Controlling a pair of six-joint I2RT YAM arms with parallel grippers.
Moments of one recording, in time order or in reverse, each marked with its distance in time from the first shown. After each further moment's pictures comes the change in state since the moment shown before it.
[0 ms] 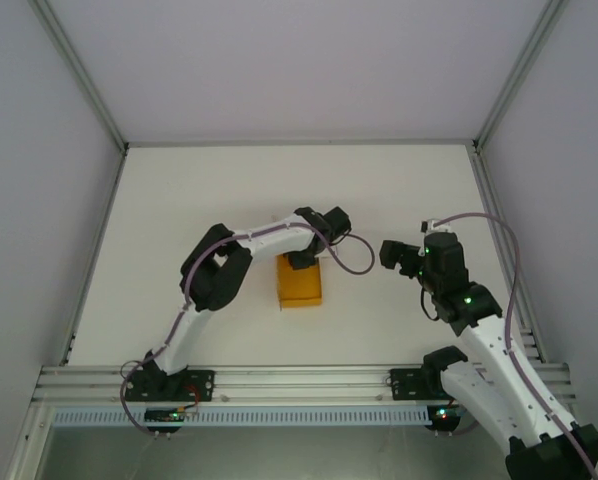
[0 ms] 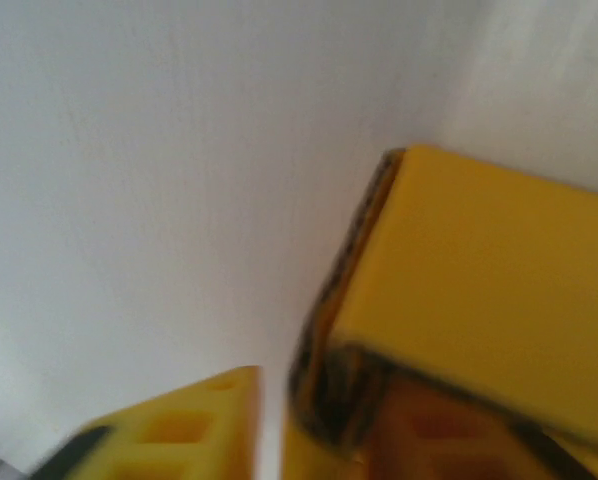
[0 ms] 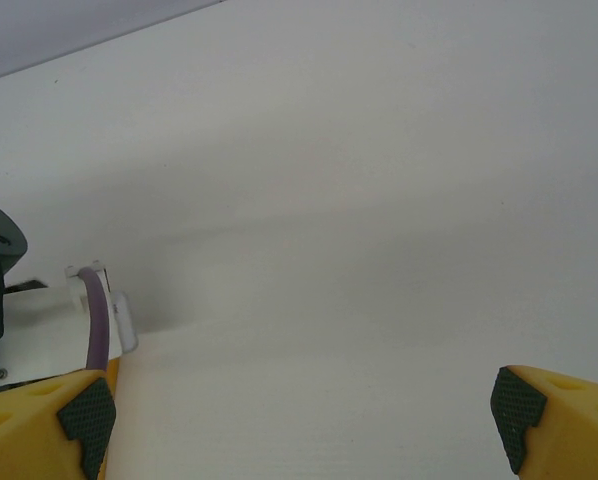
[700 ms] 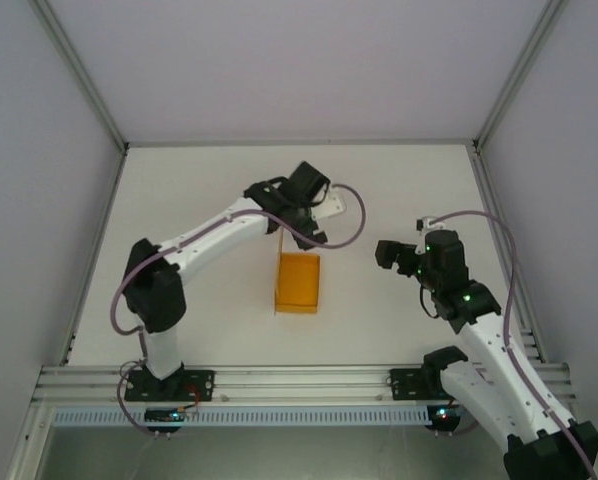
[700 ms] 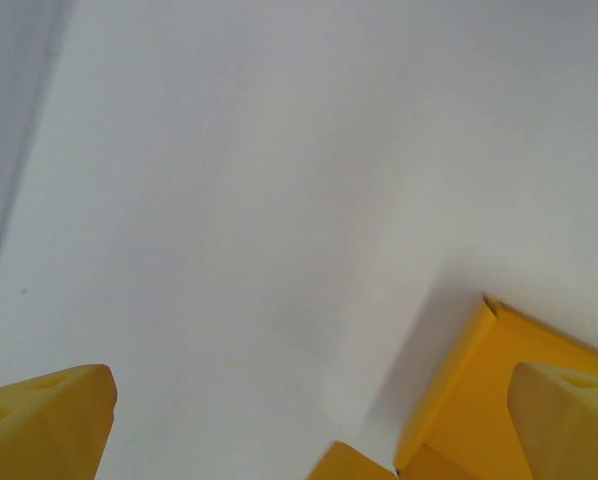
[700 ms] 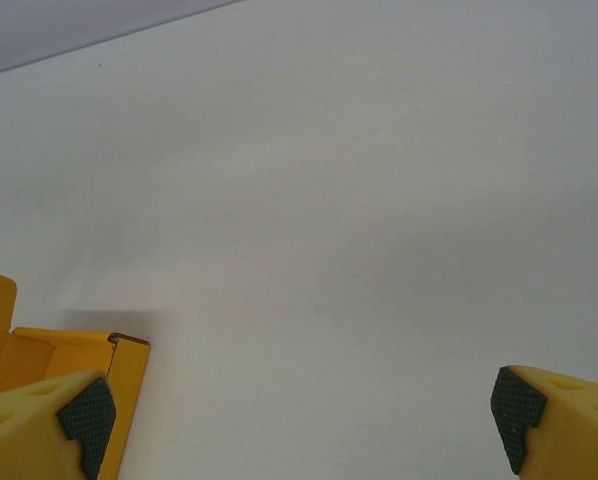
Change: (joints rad) left arm 0.088 -0.421 -0.058 0.222 0.316 -0.051; right arm -0.014 0.043 -0.001 0.061 -0.096 -0.066
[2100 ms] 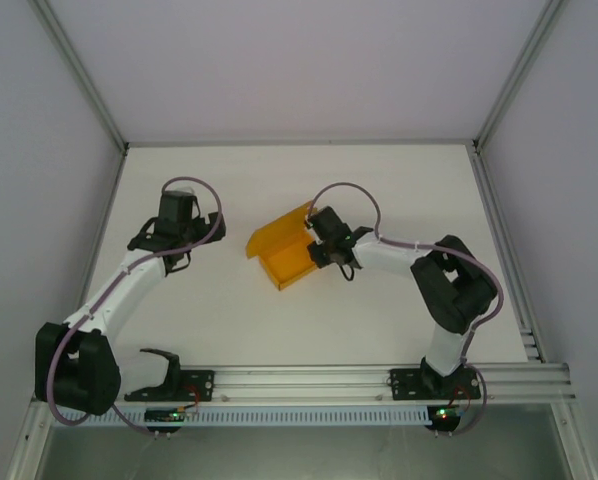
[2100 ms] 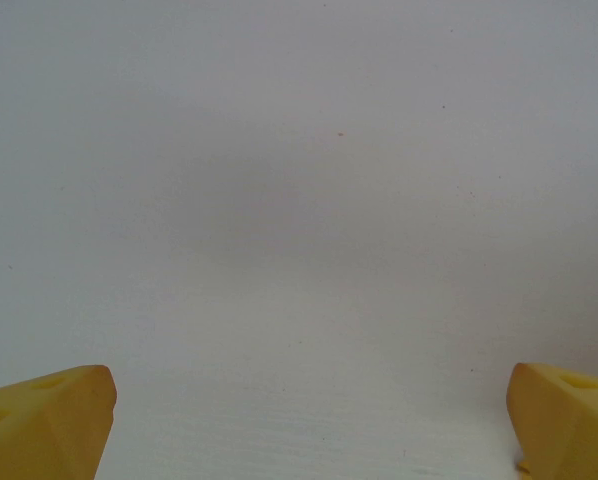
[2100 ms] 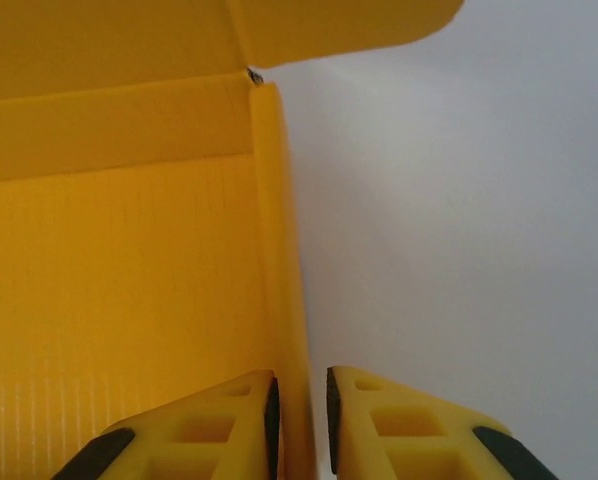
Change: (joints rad) left arm 0.551 -0.593 -0.816 0.338 -0.027 -0.819; right arm 0.416 1.022 0.428 0.155 0.150 -0.122
